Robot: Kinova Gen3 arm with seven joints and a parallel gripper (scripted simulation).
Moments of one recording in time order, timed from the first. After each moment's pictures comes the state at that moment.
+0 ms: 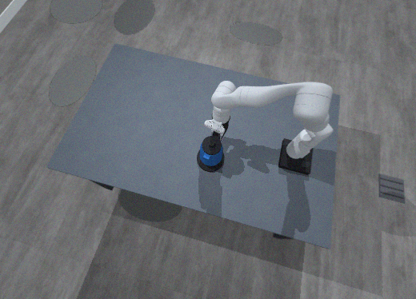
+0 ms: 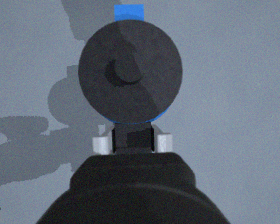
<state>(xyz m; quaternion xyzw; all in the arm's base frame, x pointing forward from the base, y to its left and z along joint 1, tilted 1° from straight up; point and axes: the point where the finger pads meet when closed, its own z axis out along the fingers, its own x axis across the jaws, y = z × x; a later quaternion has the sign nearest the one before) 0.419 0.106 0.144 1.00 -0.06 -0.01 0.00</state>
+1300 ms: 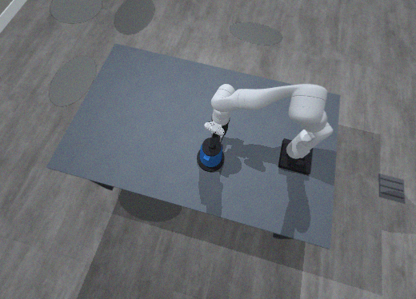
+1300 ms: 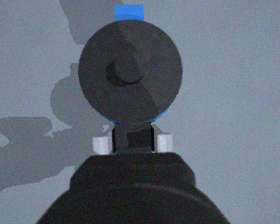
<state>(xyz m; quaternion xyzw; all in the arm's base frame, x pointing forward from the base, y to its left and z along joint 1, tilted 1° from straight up) 0.419 0.106 0.124 1.00 -0.06 -0.01 0.00</state>
